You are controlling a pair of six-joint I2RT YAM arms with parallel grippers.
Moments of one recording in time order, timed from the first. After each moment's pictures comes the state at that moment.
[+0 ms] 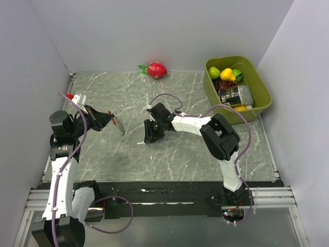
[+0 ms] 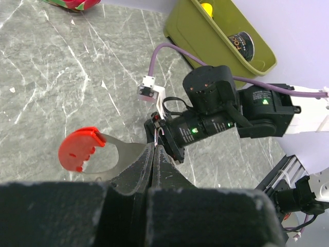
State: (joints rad) left arm 0.18 0.79 0.70 -0.06 0.84 -0.42; right arm 0.76 2.06 1.39 -0.32 -0.31 0.54
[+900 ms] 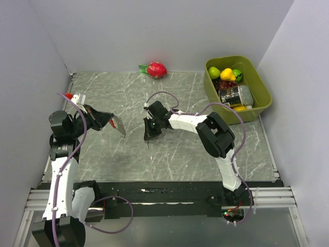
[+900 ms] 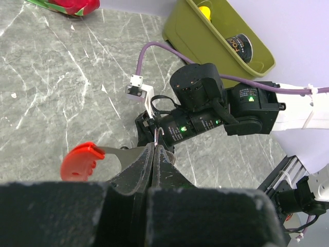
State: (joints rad) left arm 0.18 0.79 0.70 -0.04 0.85 -0.42; right arm 0.75 2.14 1.48 -0.31 -0.34 0.51
